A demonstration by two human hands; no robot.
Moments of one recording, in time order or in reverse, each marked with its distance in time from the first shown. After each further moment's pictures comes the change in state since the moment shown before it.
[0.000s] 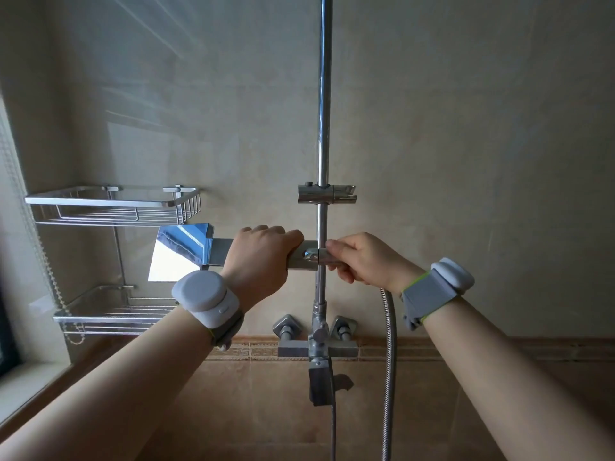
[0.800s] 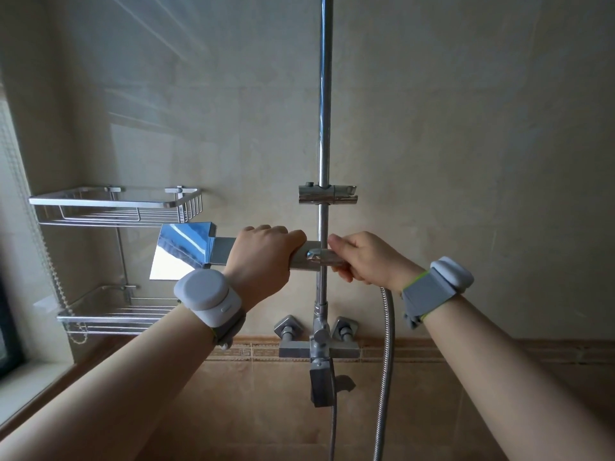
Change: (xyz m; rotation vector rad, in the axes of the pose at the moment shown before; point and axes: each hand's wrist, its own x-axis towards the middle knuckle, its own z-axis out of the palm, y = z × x) left_hand 0.003 0.003 -0.004 0.021 -0.030 -0.004; right_hand 0.002 0.001 -0.002 0.010 -0.015 0.012
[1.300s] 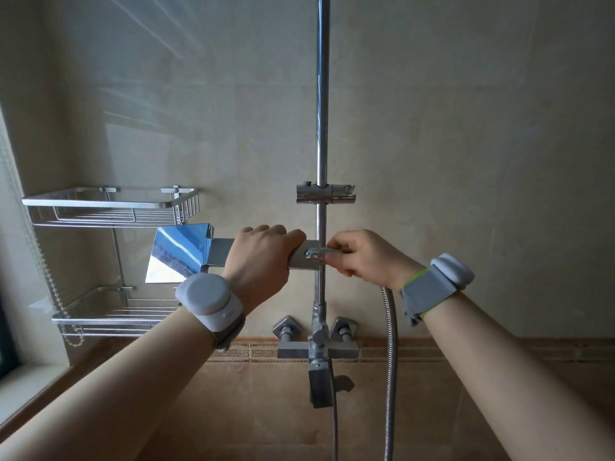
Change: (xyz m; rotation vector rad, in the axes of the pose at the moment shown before) left_hand 0.000 0.001 0.006 -0.060 0.048 -0.007; right_hand 0.003 0.007 -0.003 -0.016 -0.016 -0.049
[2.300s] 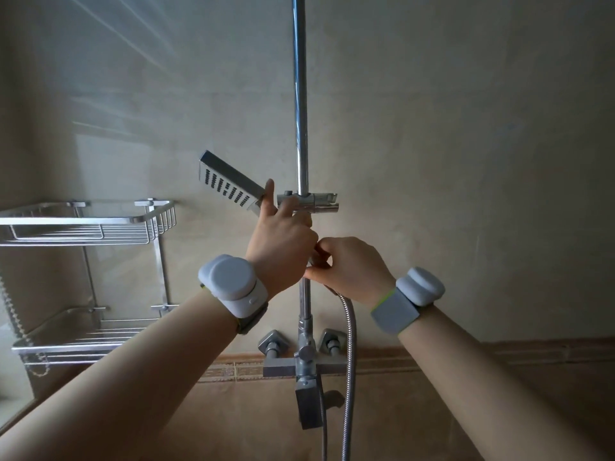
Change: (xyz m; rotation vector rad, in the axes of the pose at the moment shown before) left_hand 0.050 0.041 -0.010 0.316 -0.205 0.128; right_hand 0.009 0.006 0.008 -0.480 0.298 -0.032
